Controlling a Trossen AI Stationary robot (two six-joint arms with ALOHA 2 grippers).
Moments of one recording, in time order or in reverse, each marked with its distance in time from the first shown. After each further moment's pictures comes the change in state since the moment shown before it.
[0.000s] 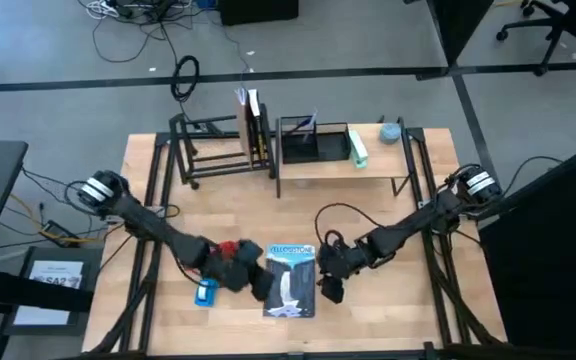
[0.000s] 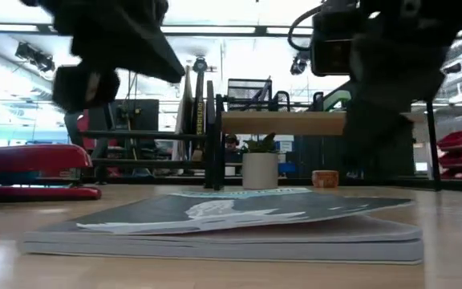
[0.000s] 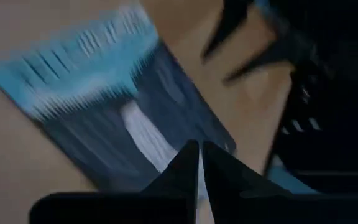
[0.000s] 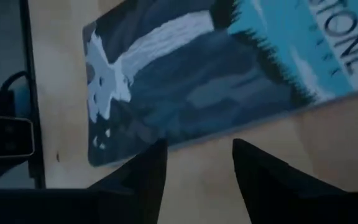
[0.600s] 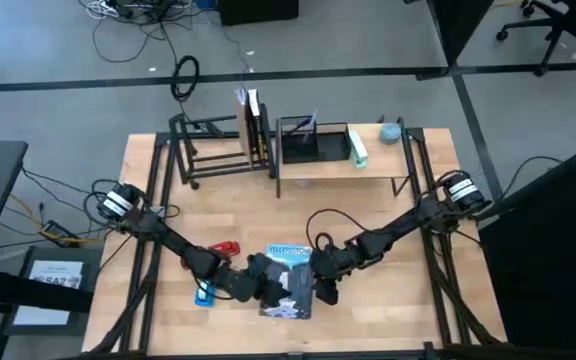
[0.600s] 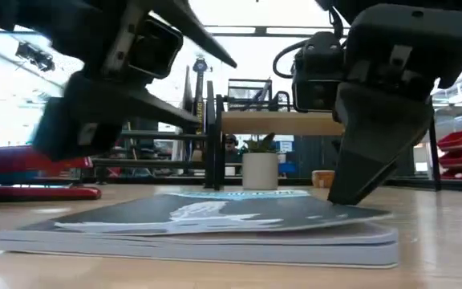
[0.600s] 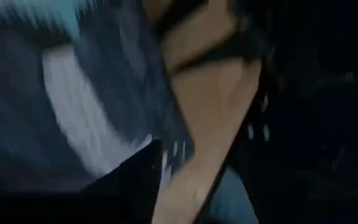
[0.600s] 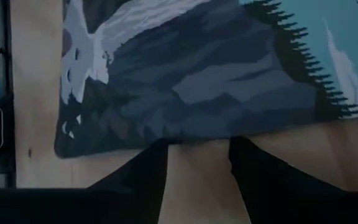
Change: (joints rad) left arm 0.009 0.150 0.000 0.292 -0.027 -0.179; right arm -0.025 0.137 0.002 0.125 -0.104 -0.077
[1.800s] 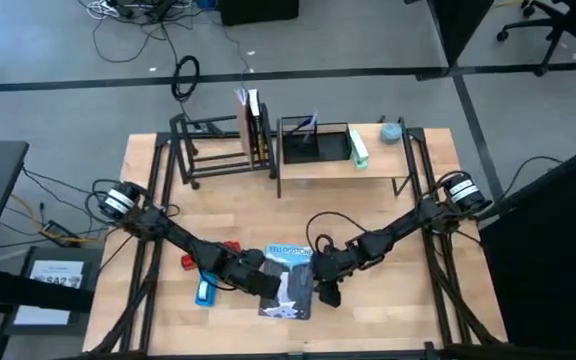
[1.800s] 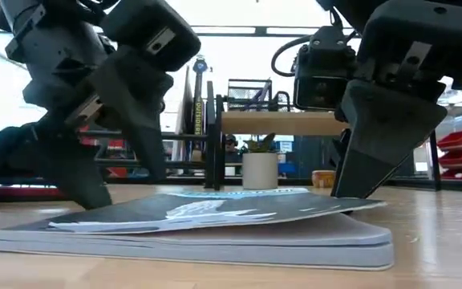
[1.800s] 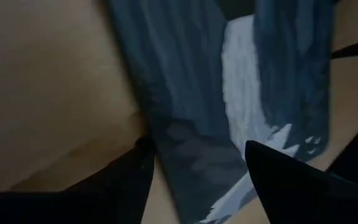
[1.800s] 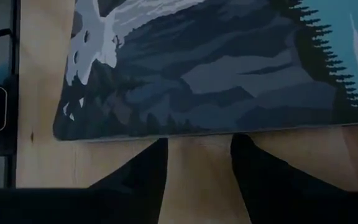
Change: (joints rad) left arm 0.058 0.061 0.046 -0.422 0.267 -0.136; right arm -0.009 0.003 -0.001 0.000 -0.022 -0.062
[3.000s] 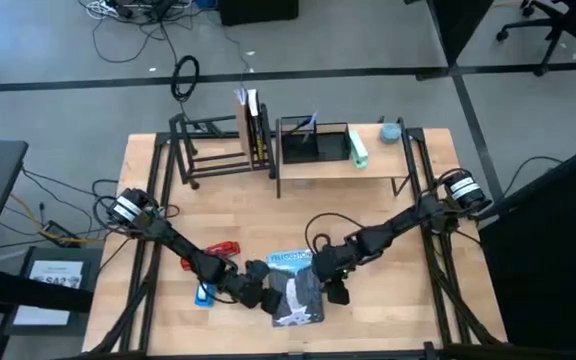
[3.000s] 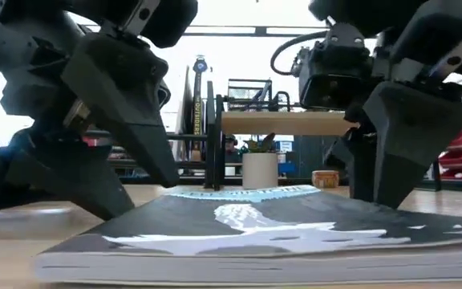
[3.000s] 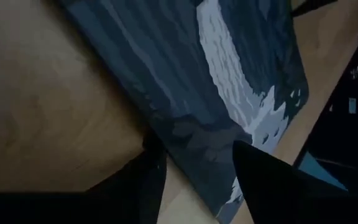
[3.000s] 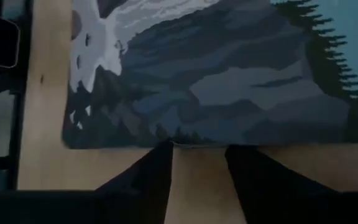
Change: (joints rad) left arm -0.044 0.034 -0.006 0.221 -0.133 0.106; right arm -0.012 -0.013 -0.001 -0.052 -0.140 -0.168
